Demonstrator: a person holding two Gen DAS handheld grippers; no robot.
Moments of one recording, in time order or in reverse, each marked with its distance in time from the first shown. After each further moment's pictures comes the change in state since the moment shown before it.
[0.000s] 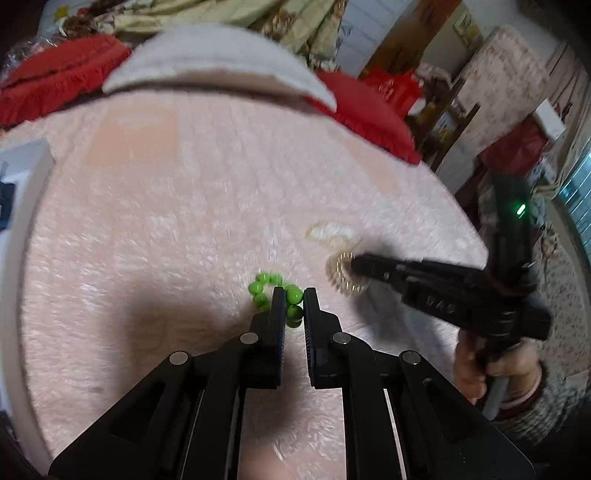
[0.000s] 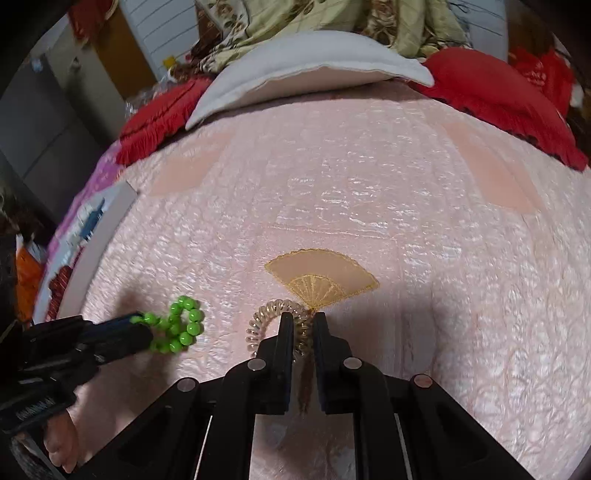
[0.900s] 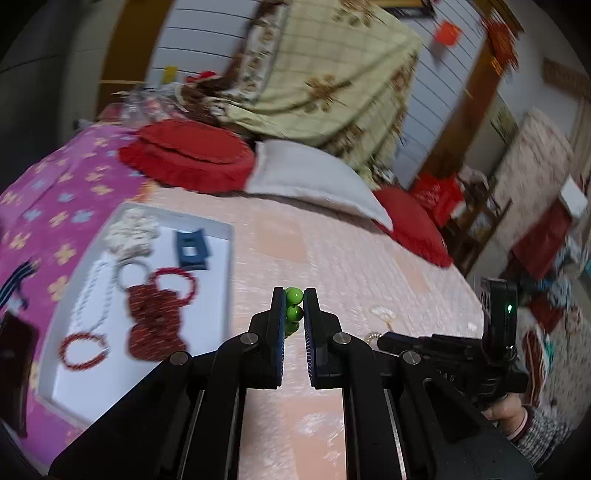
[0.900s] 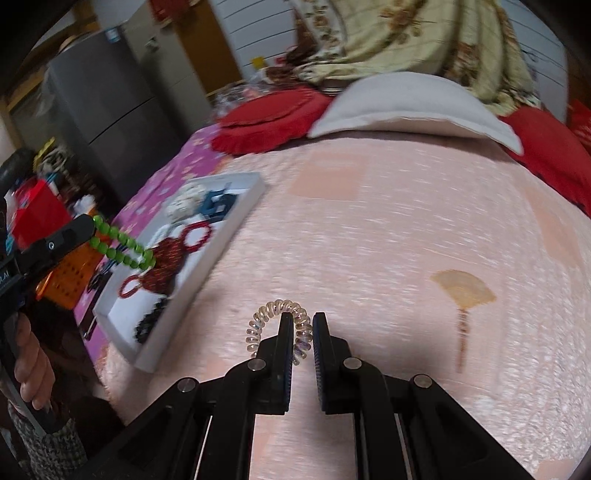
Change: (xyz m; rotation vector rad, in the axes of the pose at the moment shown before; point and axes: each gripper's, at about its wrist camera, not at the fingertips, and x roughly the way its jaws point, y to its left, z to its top) left arm -0.208 0.056 -0.041 -0.165 -0.366 0.214; right arm -0.058 0.141 -0.020 -0.204 -0.037 0.176
